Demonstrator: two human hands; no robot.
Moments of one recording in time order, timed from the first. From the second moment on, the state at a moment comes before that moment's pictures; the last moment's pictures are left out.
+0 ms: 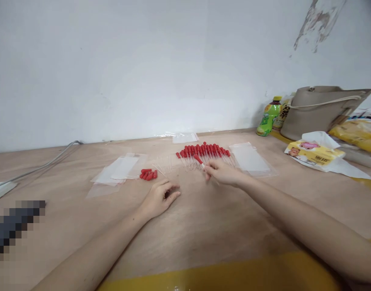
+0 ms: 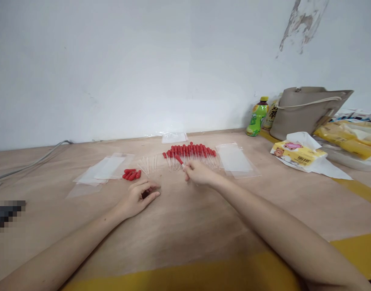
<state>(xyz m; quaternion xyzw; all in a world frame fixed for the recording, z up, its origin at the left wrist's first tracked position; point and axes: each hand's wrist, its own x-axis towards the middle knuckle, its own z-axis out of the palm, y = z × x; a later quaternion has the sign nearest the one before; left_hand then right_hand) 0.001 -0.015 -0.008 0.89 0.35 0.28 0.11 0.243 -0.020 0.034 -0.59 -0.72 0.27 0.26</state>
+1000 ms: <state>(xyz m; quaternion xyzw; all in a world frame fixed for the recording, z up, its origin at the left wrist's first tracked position) -0.027 0.010 -0.006 0.79 0.49 0.32 -0.18 0.145 0.059 0.015 -0.69 -0.70 0.03 0.19</state>
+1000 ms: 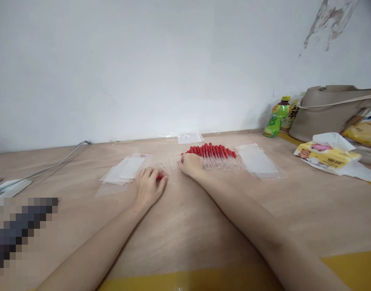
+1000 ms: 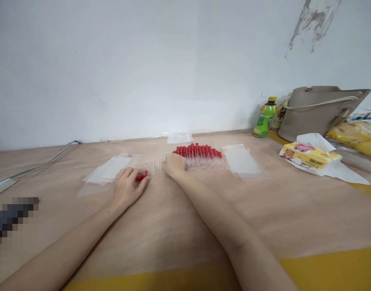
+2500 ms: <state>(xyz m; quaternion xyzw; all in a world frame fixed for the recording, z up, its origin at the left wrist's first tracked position) 0.012 -0.026 -0.008 0.90 0.30 0.29 0.13 0.241 -0.049 -0.017 -0.47 -0.81 -0.04 0.35</state>
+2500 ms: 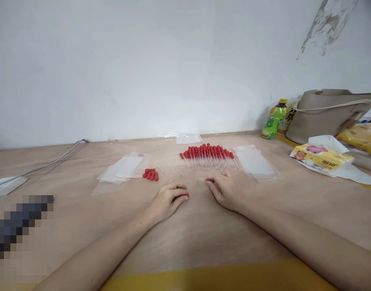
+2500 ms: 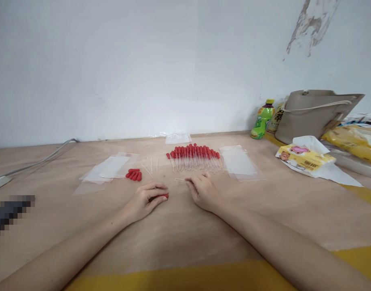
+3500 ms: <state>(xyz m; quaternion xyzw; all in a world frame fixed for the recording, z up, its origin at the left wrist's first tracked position) 0.014 -0.027 -0.014 0.85 0.37 0.32 0.22 0.223 -0.053 -0.016 -0.37 -0.85 -0.10 0.35</state>
